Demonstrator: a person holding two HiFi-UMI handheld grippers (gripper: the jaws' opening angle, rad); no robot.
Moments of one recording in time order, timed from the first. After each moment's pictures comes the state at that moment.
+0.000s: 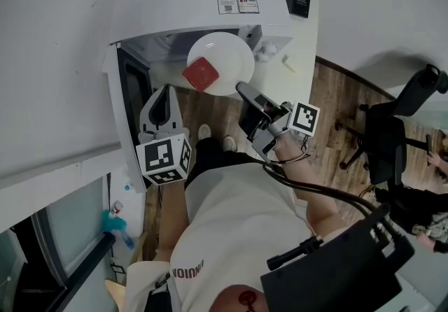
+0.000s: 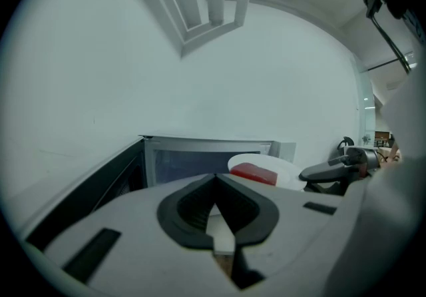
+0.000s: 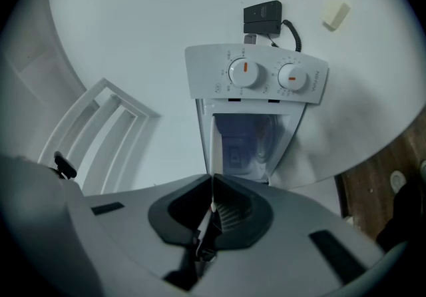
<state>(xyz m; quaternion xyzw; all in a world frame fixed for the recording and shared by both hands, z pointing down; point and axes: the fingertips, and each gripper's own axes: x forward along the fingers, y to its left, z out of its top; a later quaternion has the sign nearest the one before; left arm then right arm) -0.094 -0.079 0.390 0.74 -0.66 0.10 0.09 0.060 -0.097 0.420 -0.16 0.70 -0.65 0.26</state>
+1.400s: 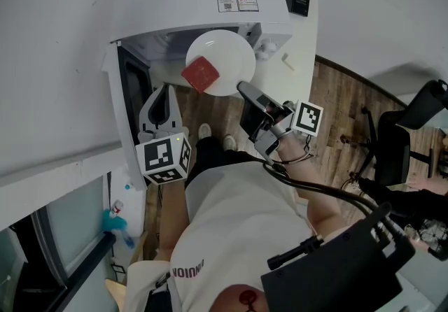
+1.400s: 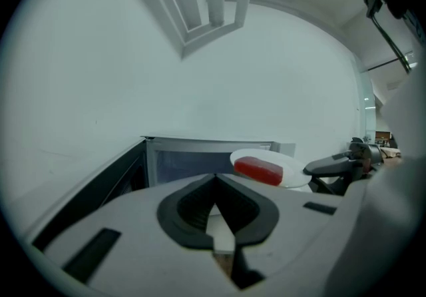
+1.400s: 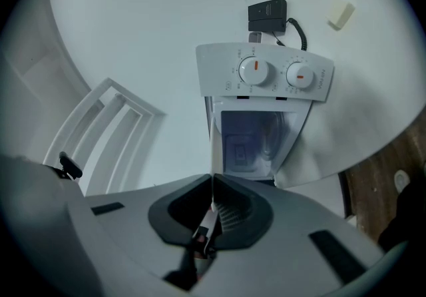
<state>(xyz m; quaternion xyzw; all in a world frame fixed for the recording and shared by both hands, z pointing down) -0.095 -0.074 0.388 0.74 -0.66 0.10 0.09 0.062 -0.089 0.405 -0.14 0.70 -0.64 0.27</state>
